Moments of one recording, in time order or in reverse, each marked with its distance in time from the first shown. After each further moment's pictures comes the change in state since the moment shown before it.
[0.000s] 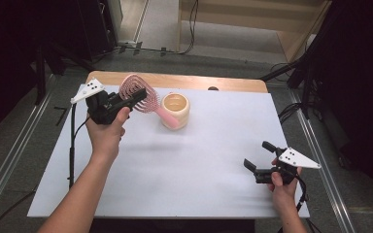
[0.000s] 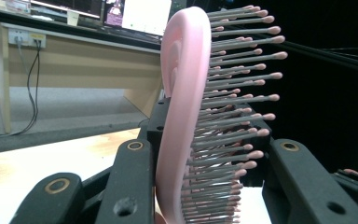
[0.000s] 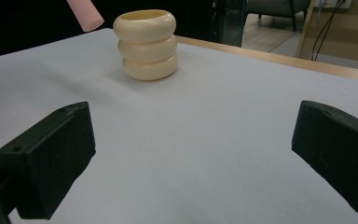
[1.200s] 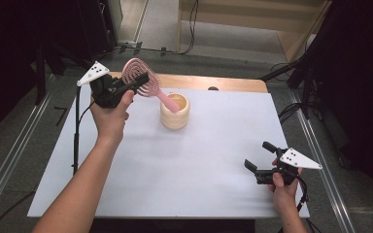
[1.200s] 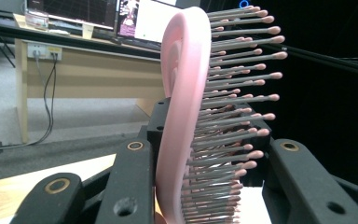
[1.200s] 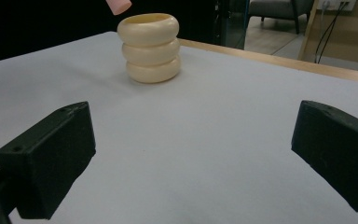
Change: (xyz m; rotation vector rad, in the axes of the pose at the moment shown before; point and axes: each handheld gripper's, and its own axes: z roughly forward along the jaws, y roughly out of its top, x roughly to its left) left arm 0.011 0.024 0.027 -0.025 0.057 0.027; right arm 0.000 0.000 -0.002 -0.014 0.014 -0.001
